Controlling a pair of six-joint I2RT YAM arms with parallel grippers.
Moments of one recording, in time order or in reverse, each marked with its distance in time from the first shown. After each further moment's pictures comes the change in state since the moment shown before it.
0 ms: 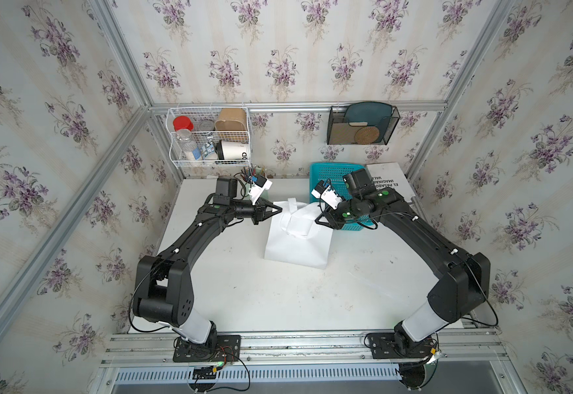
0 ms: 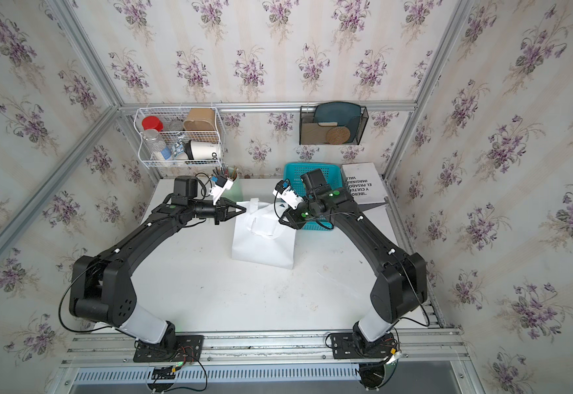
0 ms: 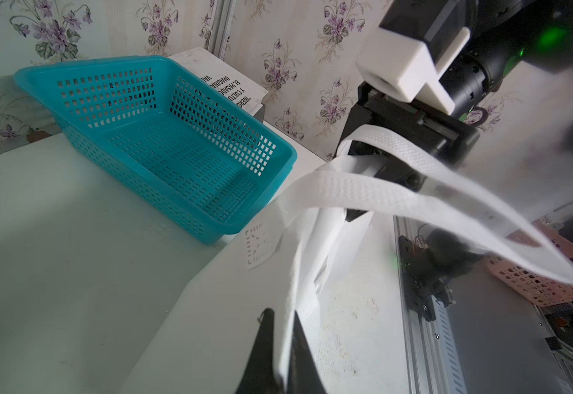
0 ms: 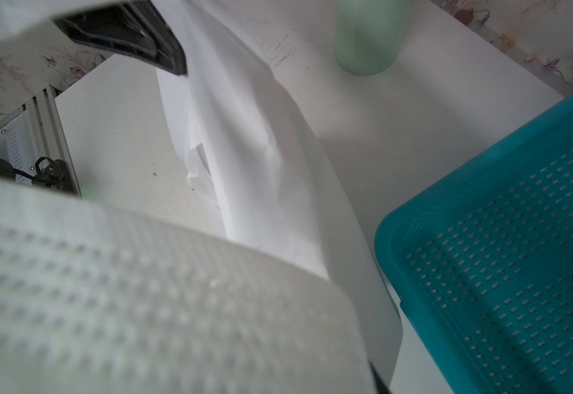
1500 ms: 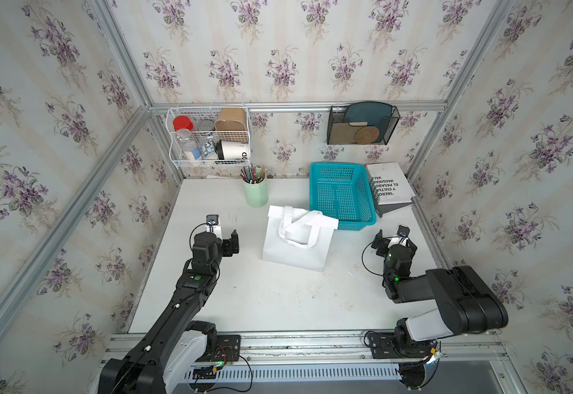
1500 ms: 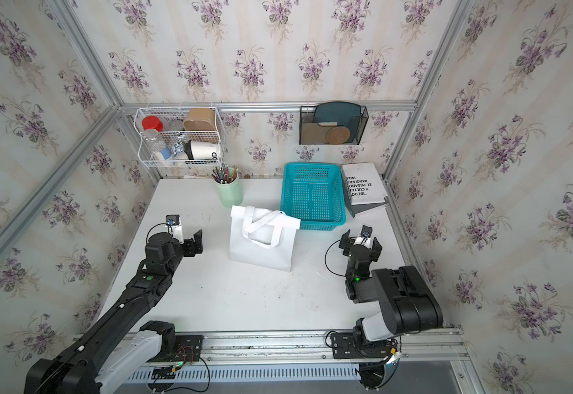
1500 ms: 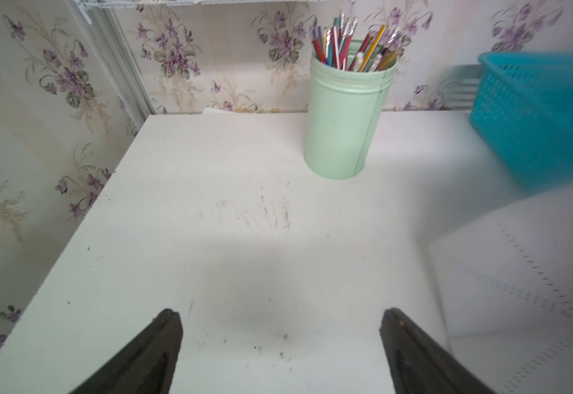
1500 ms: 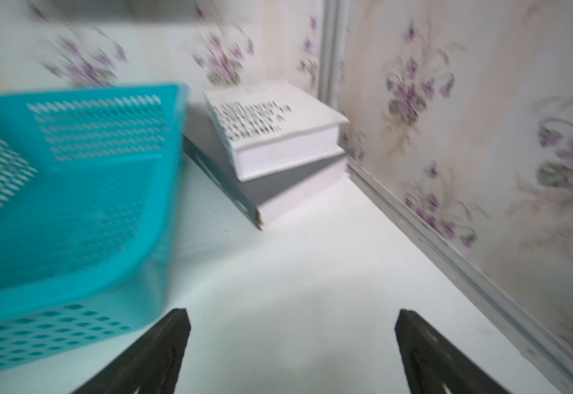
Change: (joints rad) left arm 0.076 -0.663 -0.794 0.342 -1.225 -0.161; right arm -0.350 -0.074 -1.416 2.098 0.887 0.399
